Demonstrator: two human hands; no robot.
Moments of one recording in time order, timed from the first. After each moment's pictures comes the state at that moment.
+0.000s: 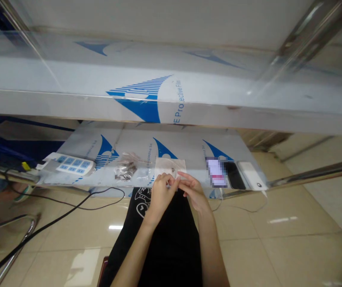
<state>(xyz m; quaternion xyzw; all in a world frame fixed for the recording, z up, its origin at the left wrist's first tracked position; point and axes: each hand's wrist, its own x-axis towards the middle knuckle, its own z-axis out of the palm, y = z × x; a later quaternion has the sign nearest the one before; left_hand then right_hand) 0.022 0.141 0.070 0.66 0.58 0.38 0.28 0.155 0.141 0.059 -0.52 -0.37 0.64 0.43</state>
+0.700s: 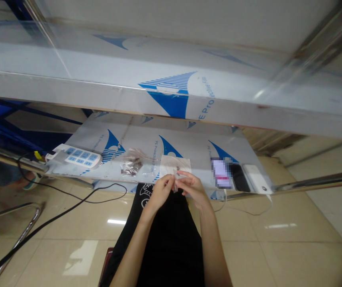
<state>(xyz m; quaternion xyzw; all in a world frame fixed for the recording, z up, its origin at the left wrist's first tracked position) -0.008 0.137 0.052 0.59 0.51 0.41 0.47 0.133 0.141 0.073 -0.53 -0.43 0.63 0.37</state>
